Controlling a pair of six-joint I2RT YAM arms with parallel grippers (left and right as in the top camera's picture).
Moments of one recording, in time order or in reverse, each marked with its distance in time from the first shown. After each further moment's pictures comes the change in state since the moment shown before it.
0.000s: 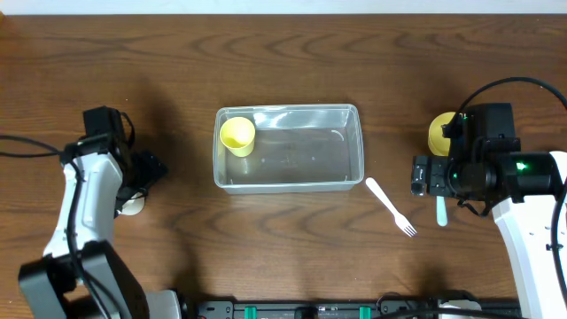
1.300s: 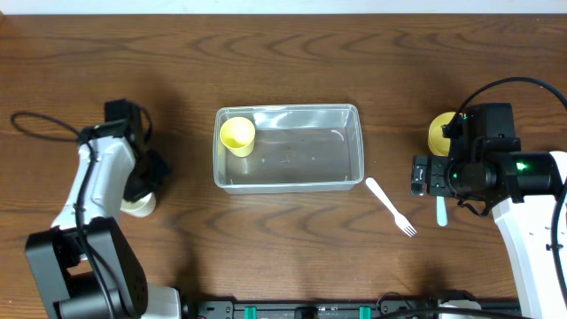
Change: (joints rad) left arm -0.119 0.078 0.099 -0.121 0.000 0.042; right arm 0.000 0.000 0.000 0.001 0.000 0.000
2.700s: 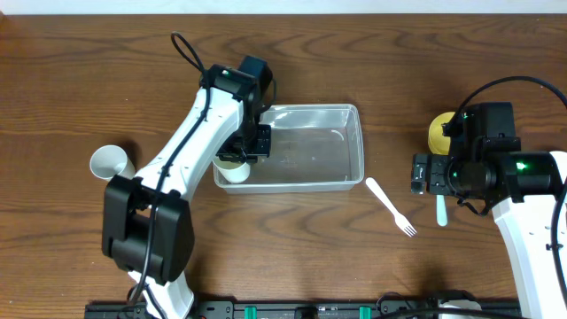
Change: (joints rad) left arm -0.556 0.277 0.476 -0.302 0.203 0.149; right arm 0.000 0.001 0.000 0.011 0.000 0.000
